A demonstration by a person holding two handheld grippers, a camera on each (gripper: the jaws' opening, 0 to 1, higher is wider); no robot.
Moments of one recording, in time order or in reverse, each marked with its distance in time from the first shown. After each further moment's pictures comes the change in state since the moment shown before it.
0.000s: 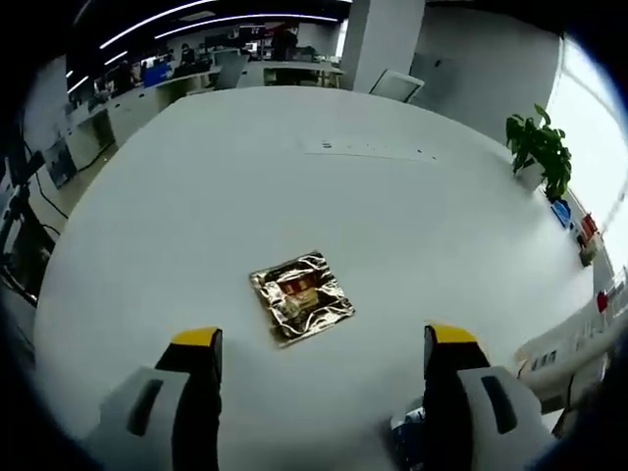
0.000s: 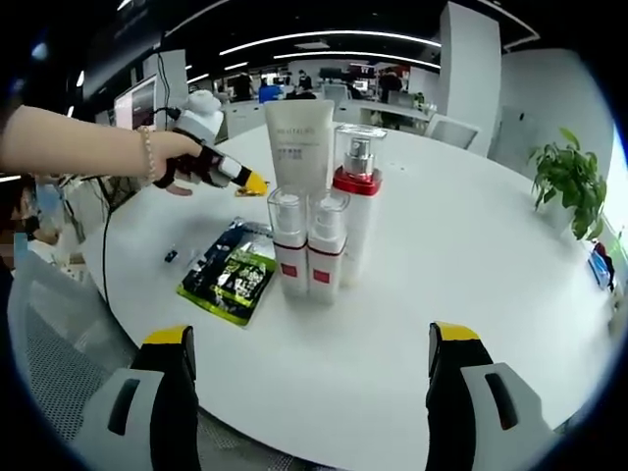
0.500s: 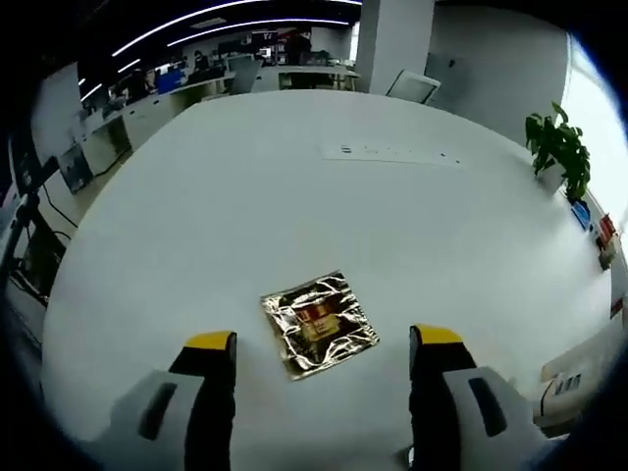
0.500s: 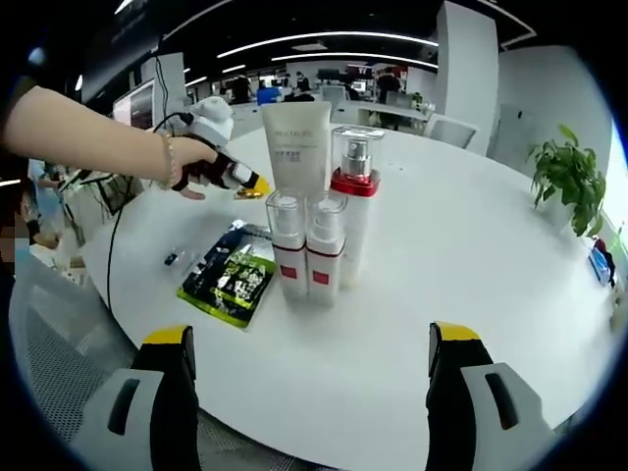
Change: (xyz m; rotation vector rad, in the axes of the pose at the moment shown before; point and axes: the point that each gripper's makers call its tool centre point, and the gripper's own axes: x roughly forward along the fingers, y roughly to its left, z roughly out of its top) left arm 0.024 0.015 0.013 0.027 -0.013 0.097; right arm 0.001 -0.001 -0.001 0.013 -0.003 -0.002
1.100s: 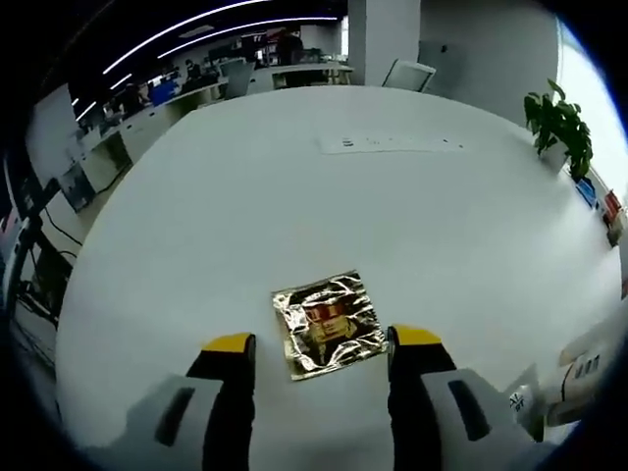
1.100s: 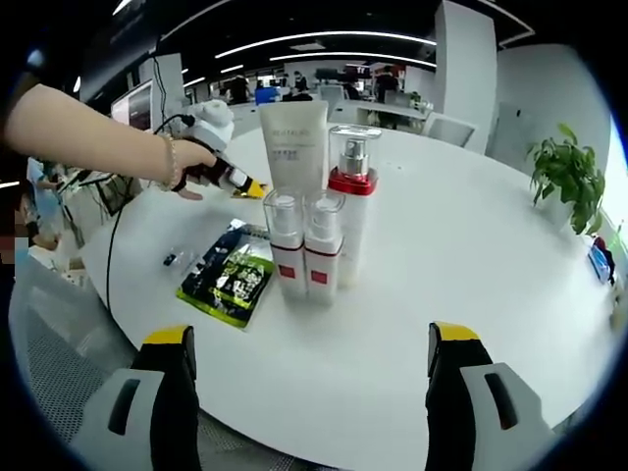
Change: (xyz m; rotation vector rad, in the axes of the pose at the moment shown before) left arm -0.013 0.004 -0.003 0.086 0.003 0.023; right arm 0.000 -0.001 0.000 0.003 0.005 -0.004
